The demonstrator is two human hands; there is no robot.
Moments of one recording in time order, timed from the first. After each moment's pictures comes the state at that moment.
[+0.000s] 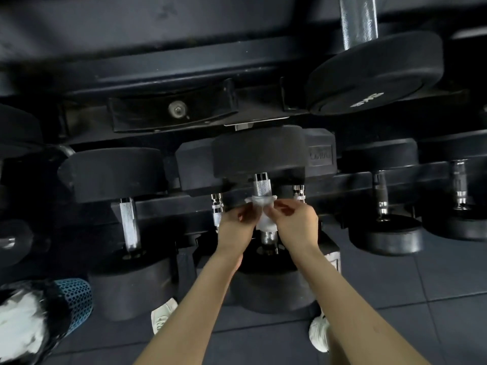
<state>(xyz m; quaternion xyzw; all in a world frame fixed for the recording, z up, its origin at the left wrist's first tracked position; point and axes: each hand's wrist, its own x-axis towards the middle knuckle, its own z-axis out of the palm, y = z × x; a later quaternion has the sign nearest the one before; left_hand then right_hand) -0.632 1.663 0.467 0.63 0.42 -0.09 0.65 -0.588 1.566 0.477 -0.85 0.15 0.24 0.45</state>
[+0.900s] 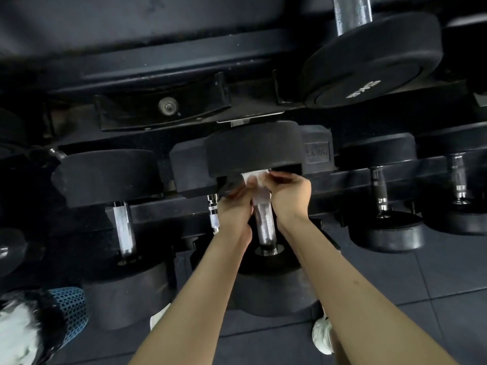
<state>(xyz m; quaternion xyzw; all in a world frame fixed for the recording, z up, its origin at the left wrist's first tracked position) -0.594 1.656 0.470 0.40 0.51 0.00 0.76 -0.557 1.591 0.484 -0.70 0.26 0.18 0.64</state>
